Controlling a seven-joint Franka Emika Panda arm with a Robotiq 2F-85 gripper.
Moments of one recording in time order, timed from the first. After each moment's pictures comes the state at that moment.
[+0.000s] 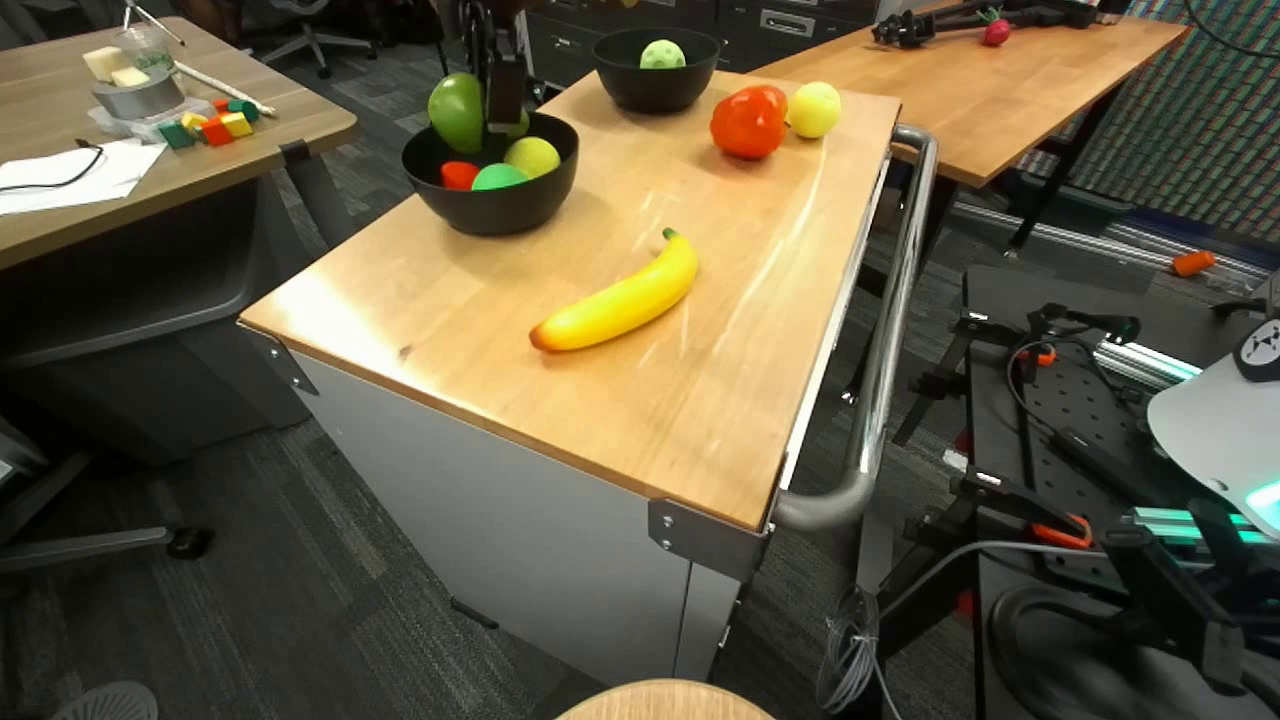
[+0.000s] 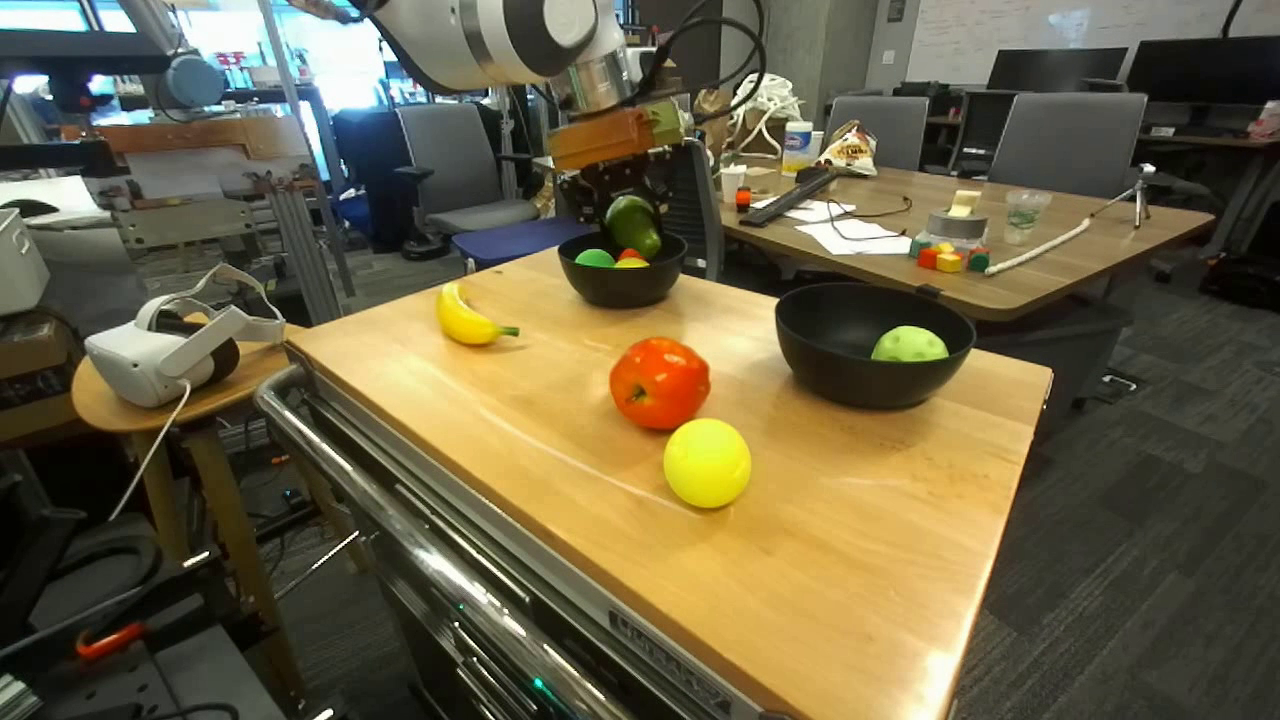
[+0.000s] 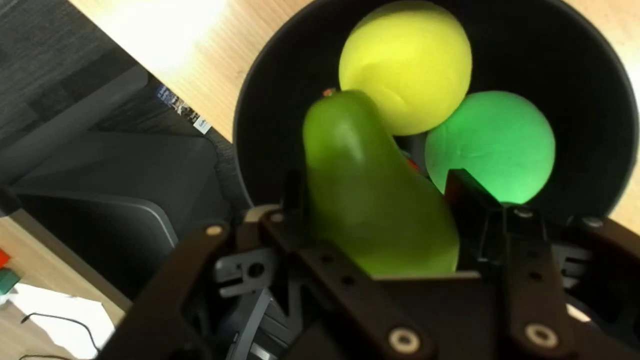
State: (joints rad) arm -0.01 0.43 0.09 -1.78 -0.16 2.54 -0.61
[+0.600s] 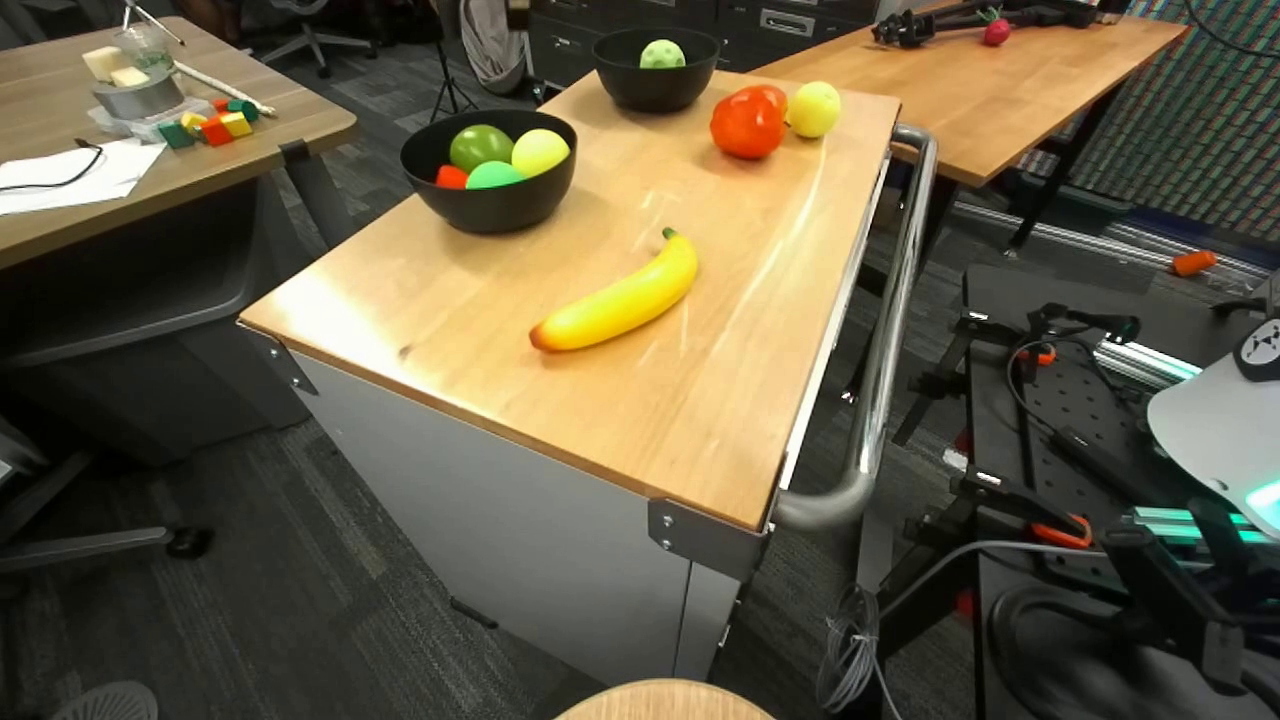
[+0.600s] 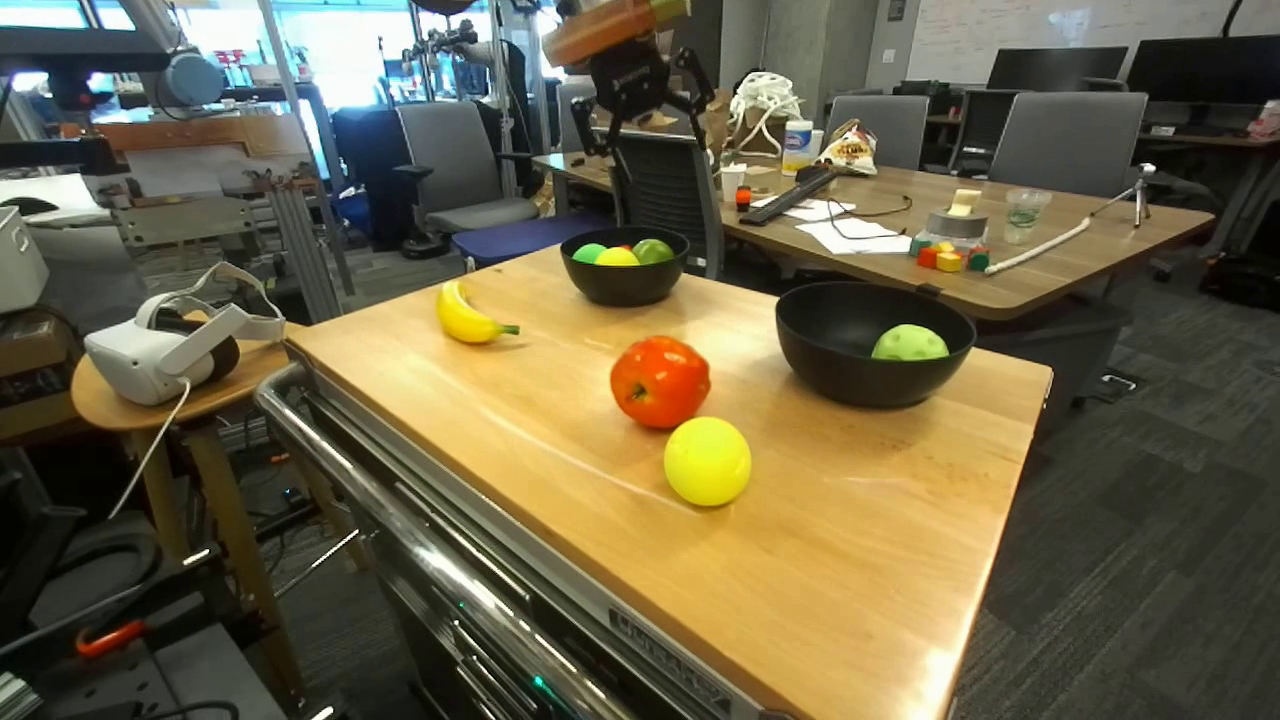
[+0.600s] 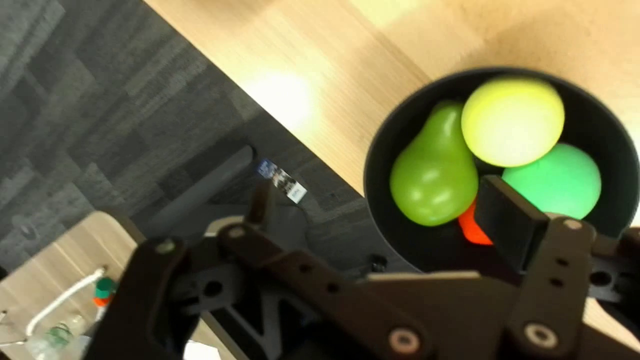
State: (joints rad) arm 0.06 0.31 0.00 -1.70 -0.42 2.25 -0.35
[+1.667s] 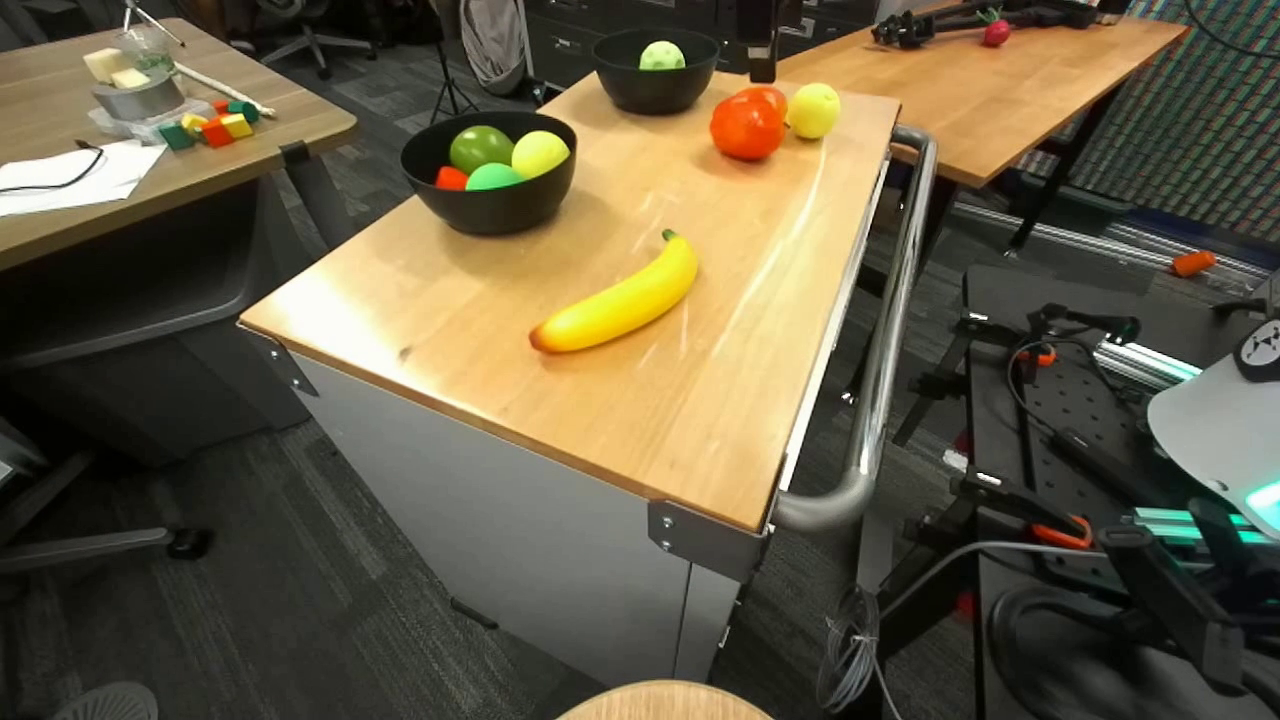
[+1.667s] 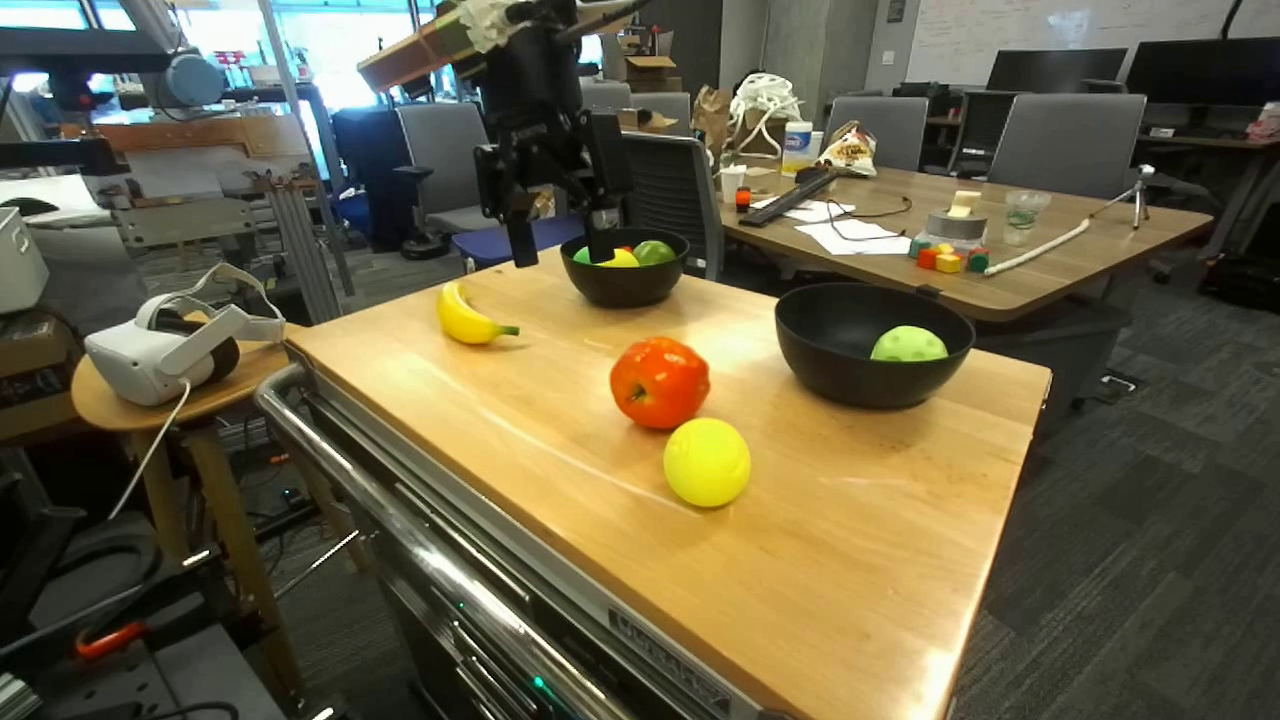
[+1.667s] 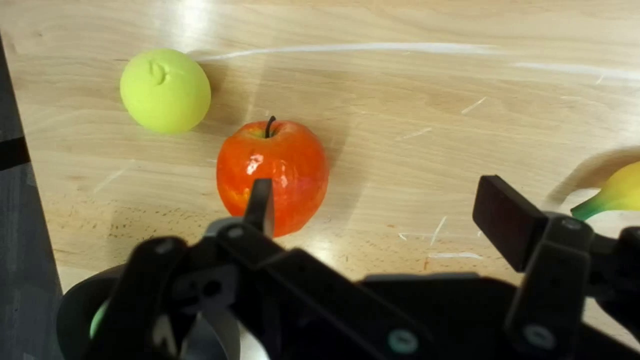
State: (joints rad) arm -0.02 -0.08 -0.03 -2.23 -0.31 2.06 0.09
